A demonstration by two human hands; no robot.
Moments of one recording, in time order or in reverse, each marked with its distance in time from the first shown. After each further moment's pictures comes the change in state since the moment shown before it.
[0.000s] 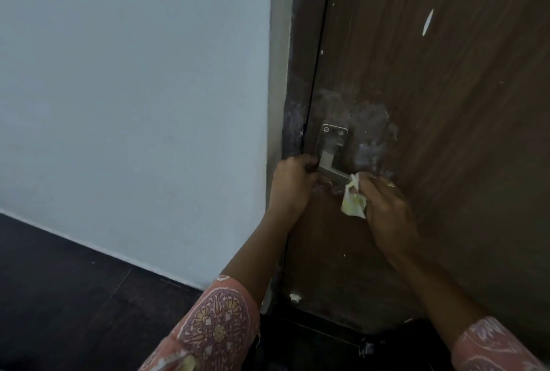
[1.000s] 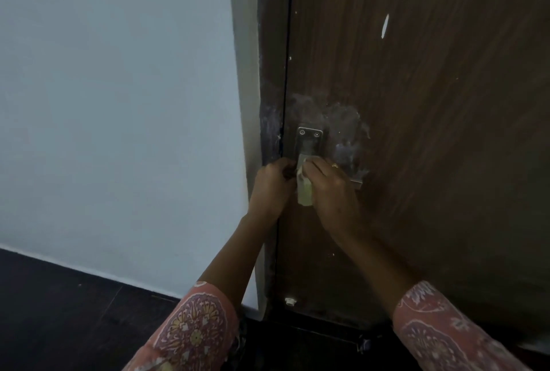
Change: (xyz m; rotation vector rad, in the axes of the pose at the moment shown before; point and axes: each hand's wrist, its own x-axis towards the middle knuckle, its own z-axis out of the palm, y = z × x) left_hand -0.001 0.002 -0.004 0.051 -0.065 0.051; right_hand 0.040 -0.041 0.016 0.026 -0.001 -0.004
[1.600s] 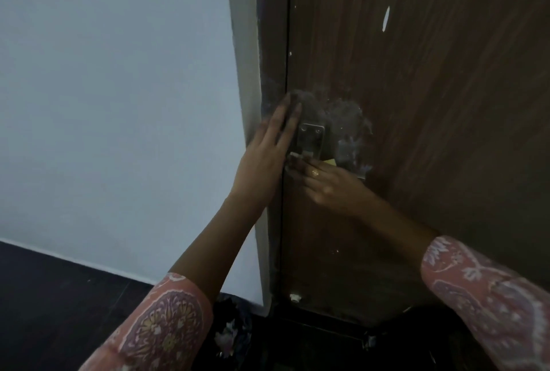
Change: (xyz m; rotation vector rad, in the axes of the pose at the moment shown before) left_hand 0.010 0.014 -0.033 0.503 0.097 0.422; right_hand 0.006 0.046 0.015 -0.440 -0.118 -0.825
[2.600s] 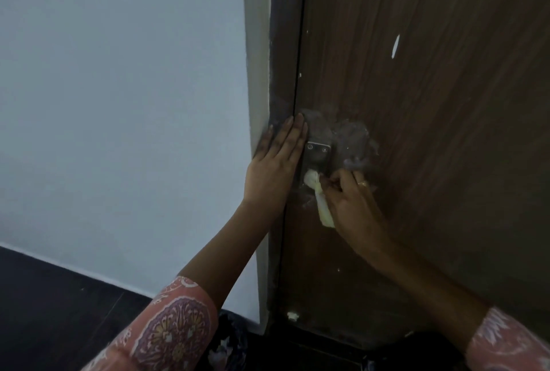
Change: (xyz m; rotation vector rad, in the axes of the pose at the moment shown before) left_hand 0.010 -0.007 0.009 0.488 -0.026 0.069; right_hand -0.003 -0.015 -0.036 0.309 -0.081 0.785
